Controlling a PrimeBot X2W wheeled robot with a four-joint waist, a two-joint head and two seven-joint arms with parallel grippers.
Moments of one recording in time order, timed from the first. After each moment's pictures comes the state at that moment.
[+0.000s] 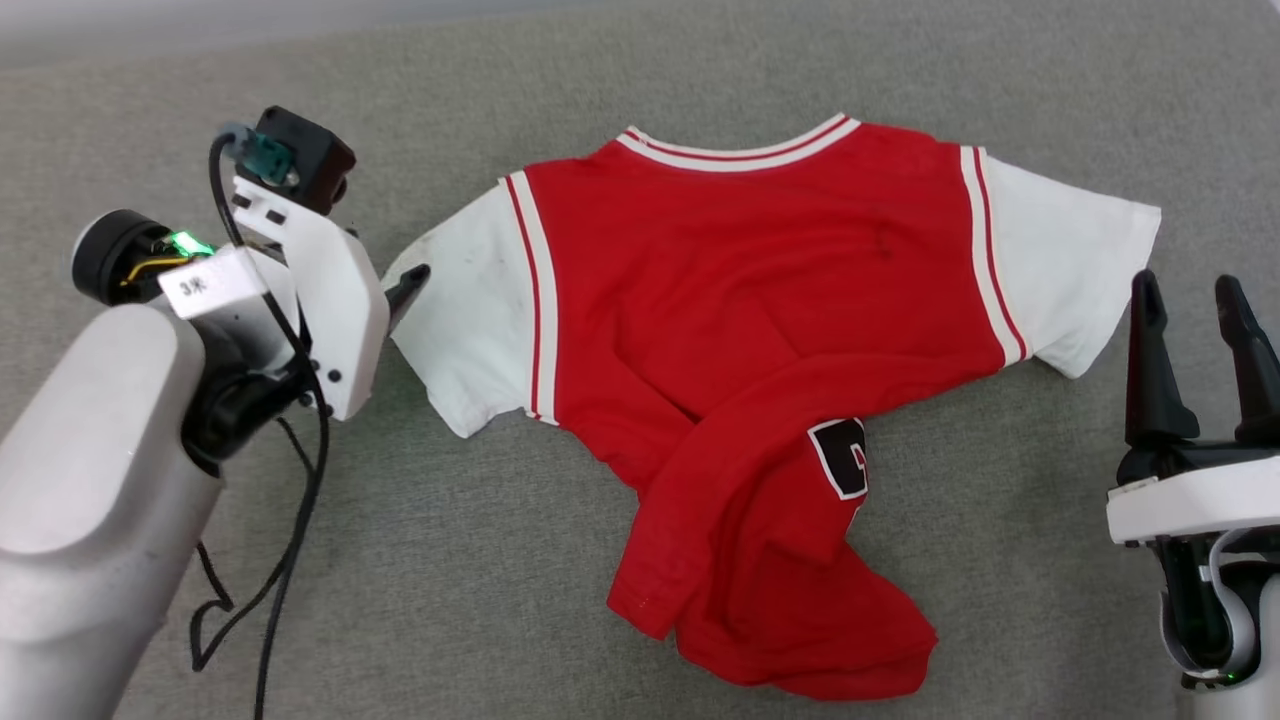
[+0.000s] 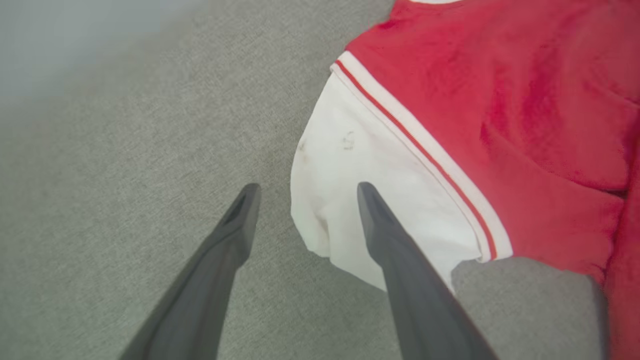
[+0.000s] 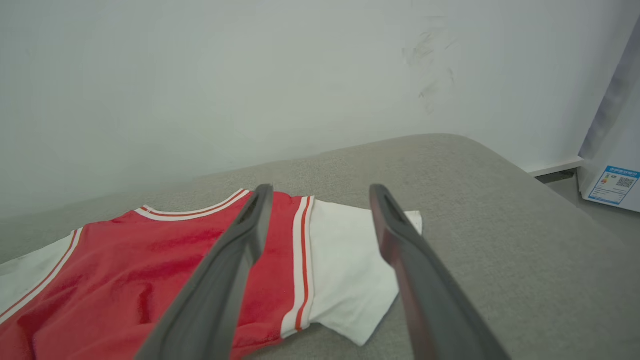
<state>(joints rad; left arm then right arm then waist) -0.75 0.54 -0.47 0.22 -0.58 -0.13 0.65 -0.21 -0.09 -0.16 -0.02 0.30 0.13 -0.09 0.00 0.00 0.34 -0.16</state>
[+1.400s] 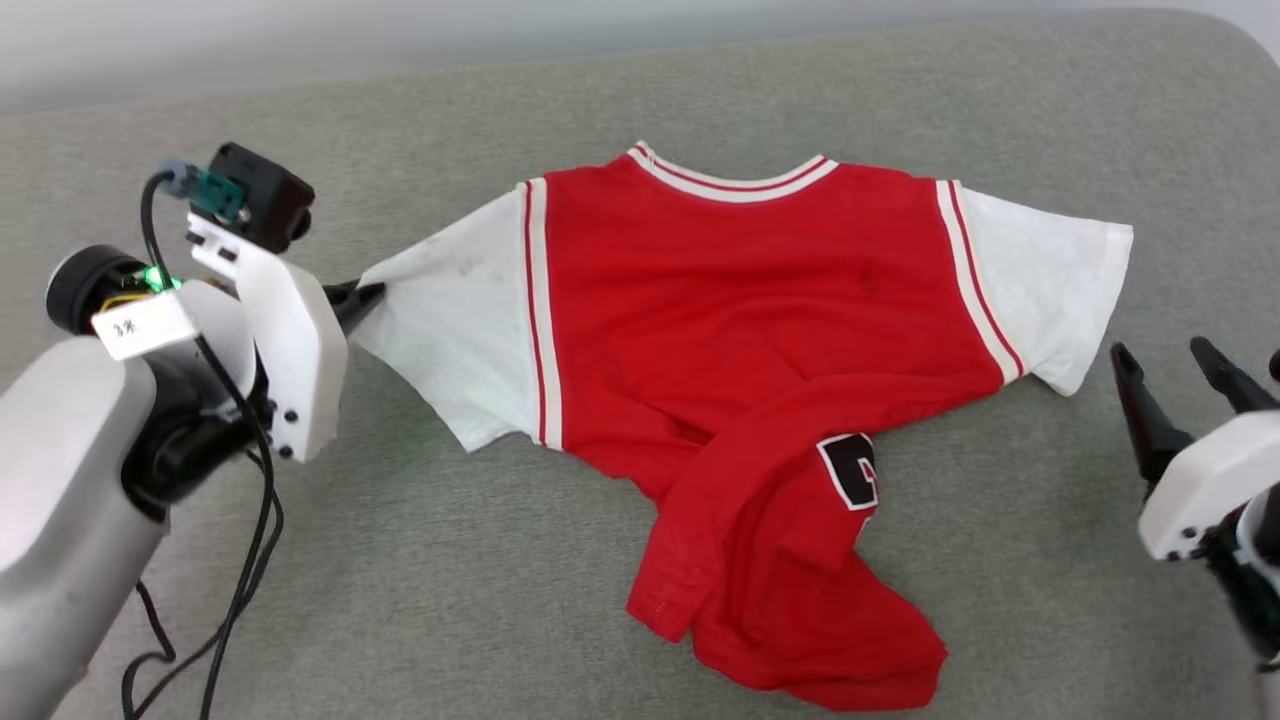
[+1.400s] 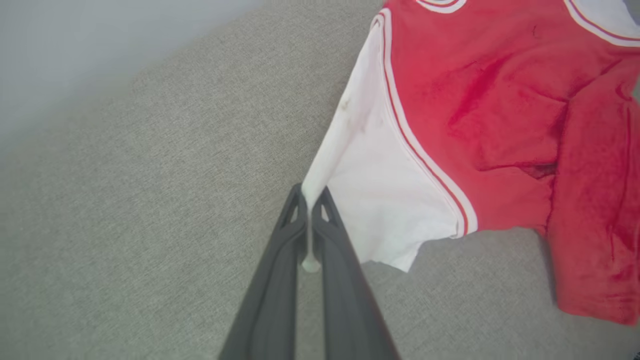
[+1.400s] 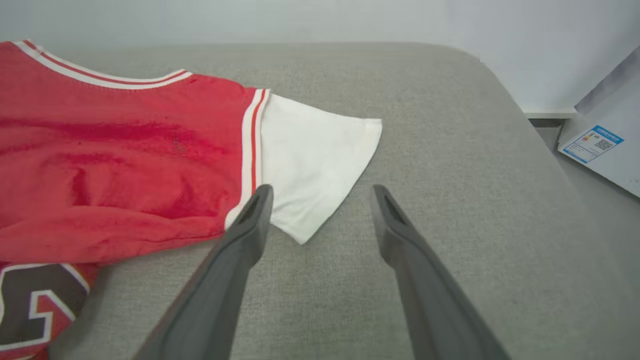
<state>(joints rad) -0.76 0.71 -0.63 0.20 -0.82 -0.11 0.56 -0.24 -0.24 -0.12 0.08 0.25 0.13 0.25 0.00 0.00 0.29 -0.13</state>
